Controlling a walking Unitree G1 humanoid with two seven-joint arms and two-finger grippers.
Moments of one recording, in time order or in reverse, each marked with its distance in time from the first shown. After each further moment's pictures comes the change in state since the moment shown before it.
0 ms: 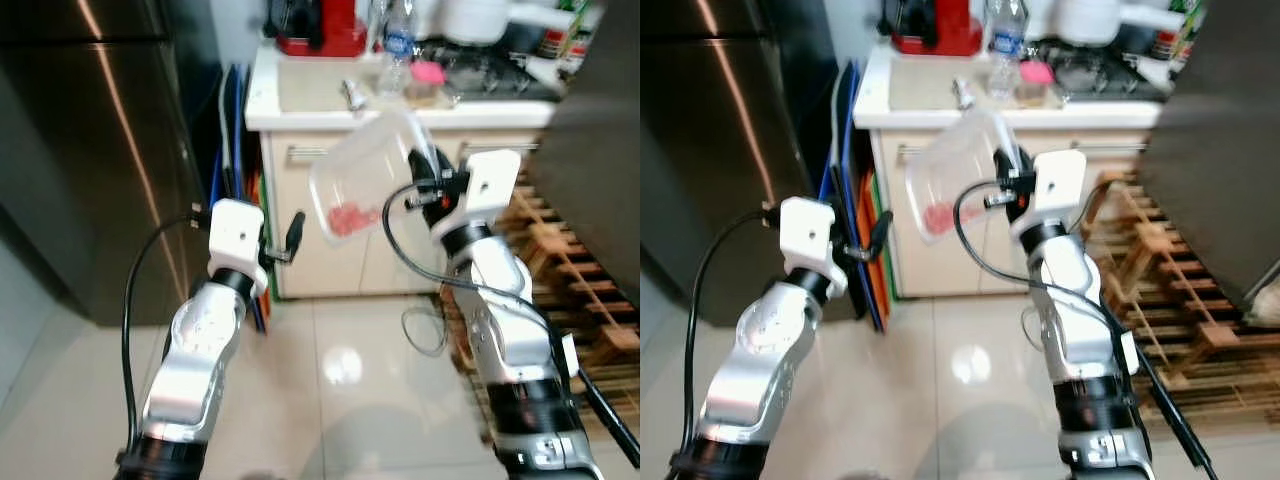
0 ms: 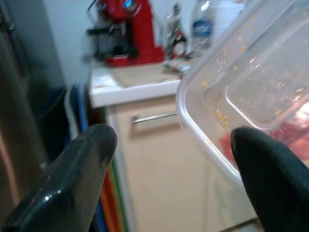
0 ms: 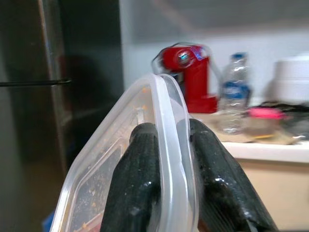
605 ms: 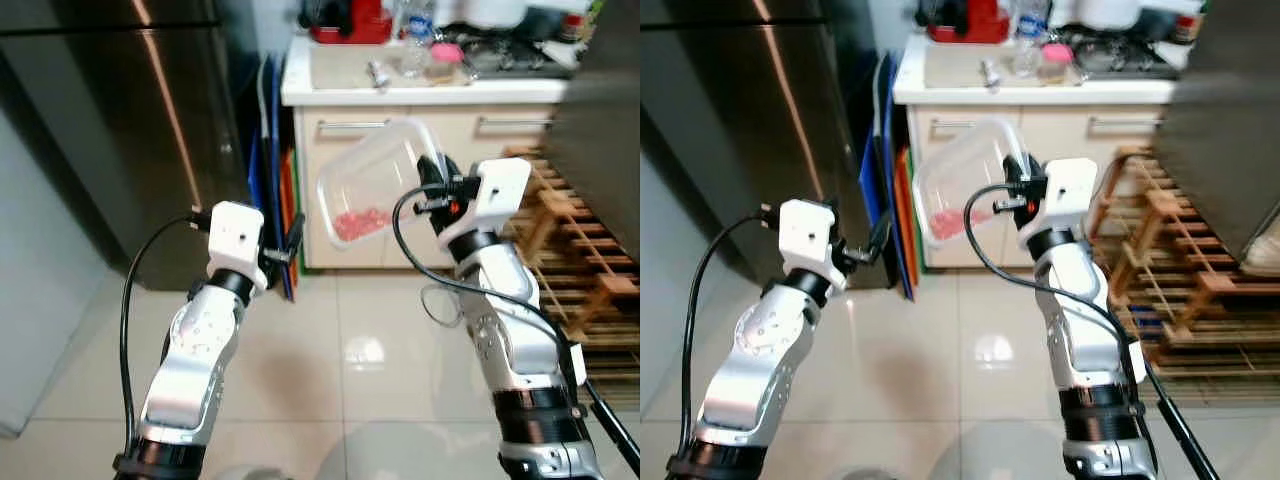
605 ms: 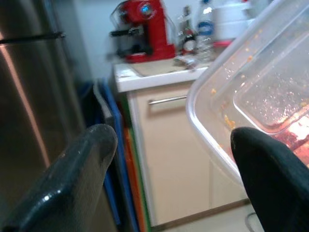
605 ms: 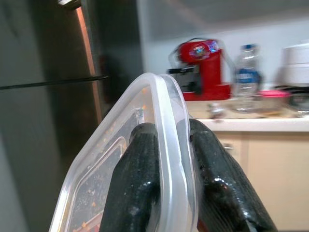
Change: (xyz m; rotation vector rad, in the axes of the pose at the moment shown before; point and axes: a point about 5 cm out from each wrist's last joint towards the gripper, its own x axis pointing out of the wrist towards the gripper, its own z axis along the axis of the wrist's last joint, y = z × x) left arm -0.001 -0.004 0.003 0.005 -0.010 -0.018; right arm -0.007 -0.011 -0.003 0.019 0.027 -0.057
